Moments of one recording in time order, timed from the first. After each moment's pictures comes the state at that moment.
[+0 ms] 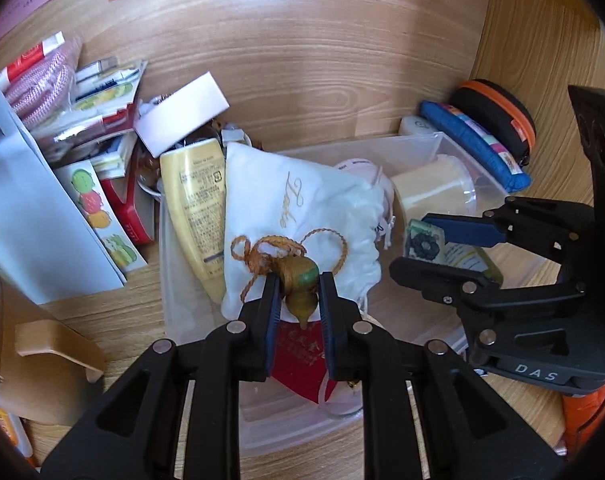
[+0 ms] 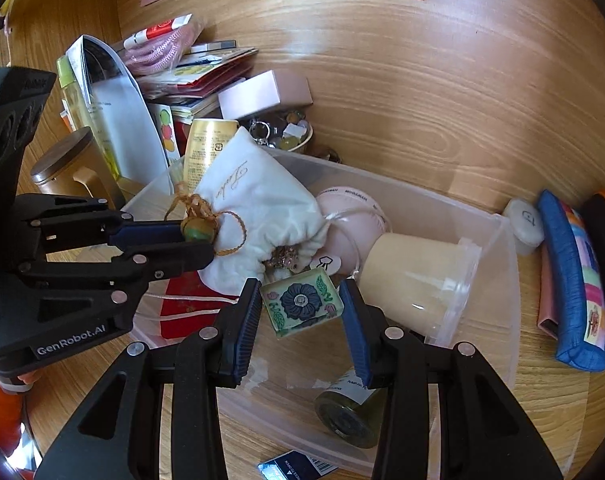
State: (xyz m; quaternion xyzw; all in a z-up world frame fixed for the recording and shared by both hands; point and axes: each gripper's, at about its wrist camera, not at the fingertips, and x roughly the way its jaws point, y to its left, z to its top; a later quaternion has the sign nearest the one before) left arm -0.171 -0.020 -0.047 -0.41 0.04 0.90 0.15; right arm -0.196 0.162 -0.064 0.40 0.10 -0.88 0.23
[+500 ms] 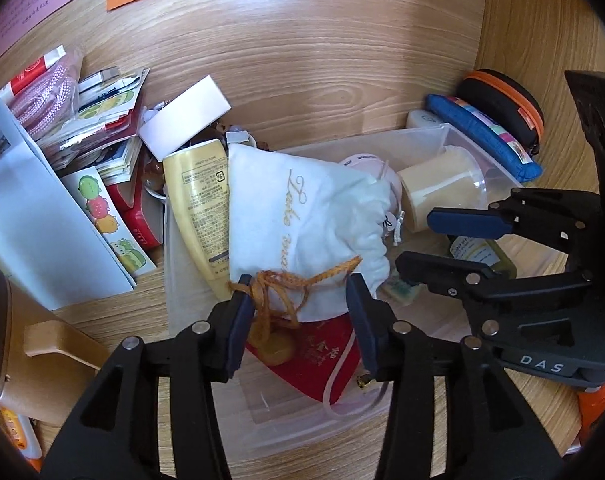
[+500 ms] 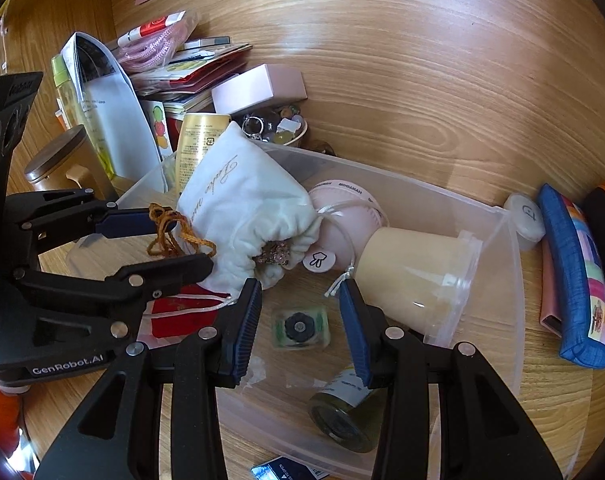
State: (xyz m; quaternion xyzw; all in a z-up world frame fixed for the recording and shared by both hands) left arm -0.166 -0.019 -0.049 -0.40 0.06 0.90 0.13; right arm -0.200 0.163 -0.070 0.39 0.10 -0.89 0.22
